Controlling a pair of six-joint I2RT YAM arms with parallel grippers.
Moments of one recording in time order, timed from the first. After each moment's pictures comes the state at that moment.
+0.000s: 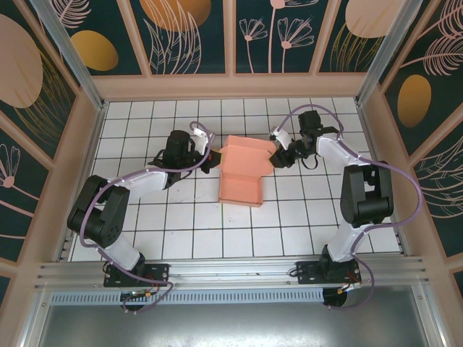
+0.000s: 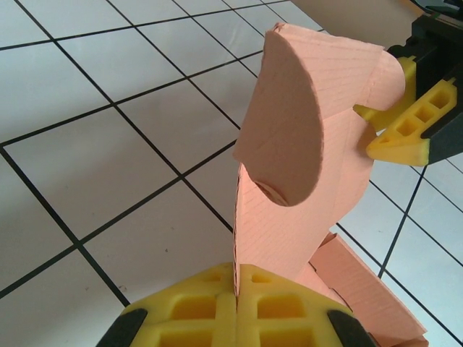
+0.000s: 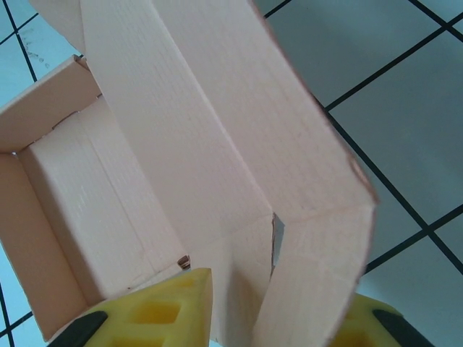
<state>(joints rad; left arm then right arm) -0.44 1.65 0.88 0.26 0.54 -0.17 0.19 1.75 1.25 -0.67 -0.69 -0.67</state>
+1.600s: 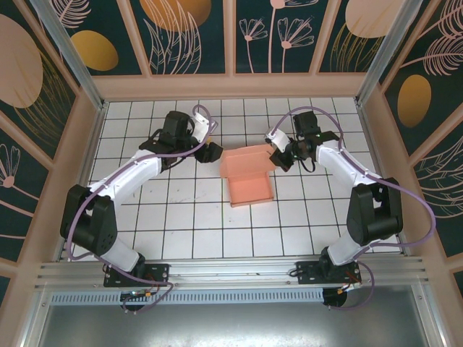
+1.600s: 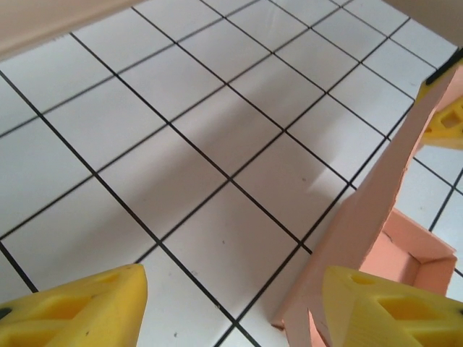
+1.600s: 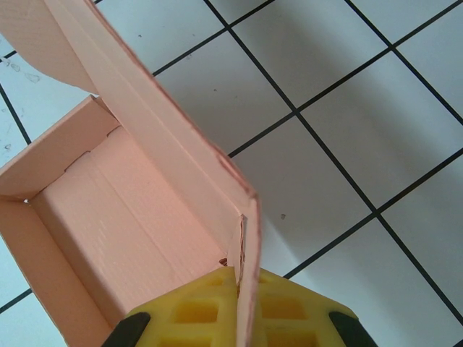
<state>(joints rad) -0.44 1.58 1.17 -0.27 0.41 0.08 0.29 1.59 1.19 -0.64 -0.47 -0.62</state>
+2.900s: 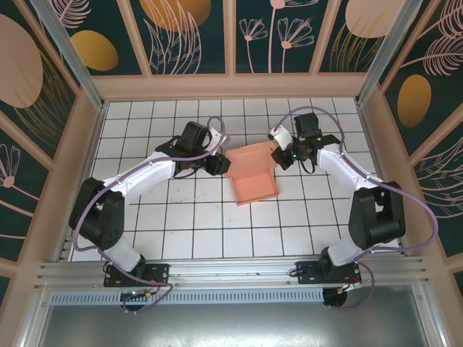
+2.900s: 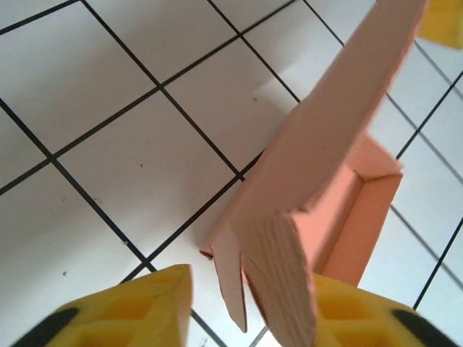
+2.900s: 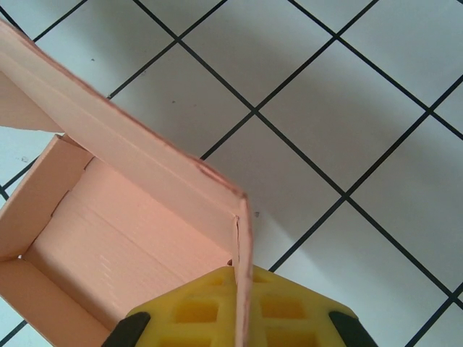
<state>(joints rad) -0.56 1.65 1.18 -0.39 0.38 -0.08 0.29 1.55 1.14 -0.55 -0.39 -0.46</state>
